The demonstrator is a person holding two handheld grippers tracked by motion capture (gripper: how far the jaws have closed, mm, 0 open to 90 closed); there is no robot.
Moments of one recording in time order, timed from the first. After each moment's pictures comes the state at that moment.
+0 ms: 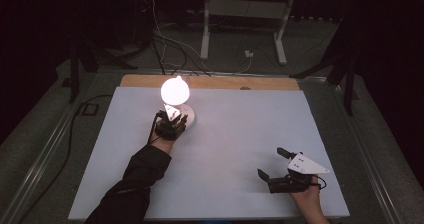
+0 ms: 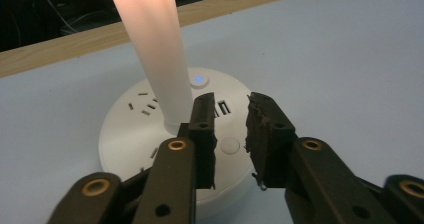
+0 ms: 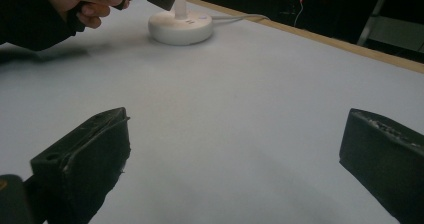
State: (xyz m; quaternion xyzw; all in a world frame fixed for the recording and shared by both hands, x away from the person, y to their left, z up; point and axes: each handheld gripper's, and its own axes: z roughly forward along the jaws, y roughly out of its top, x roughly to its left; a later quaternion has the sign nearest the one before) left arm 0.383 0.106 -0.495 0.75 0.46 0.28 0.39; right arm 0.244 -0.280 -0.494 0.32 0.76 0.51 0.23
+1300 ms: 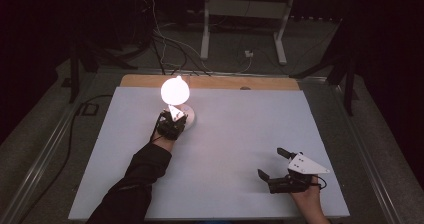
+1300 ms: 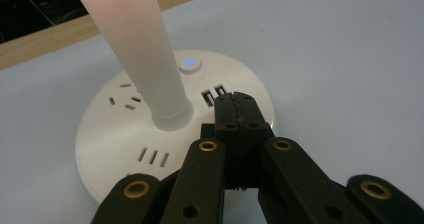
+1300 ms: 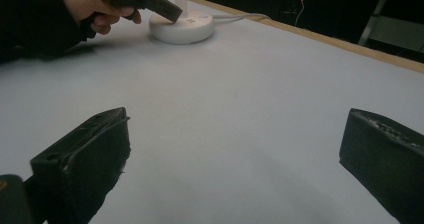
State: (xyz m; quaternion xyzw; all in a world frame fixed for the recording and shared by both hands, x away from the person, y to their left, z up) left arm 0.395 0.104 -0.512 0.77 0.44 0.27 0.37; right arm 0.244 -0.280 -0.494 0.32 0.76 0.51 0.23
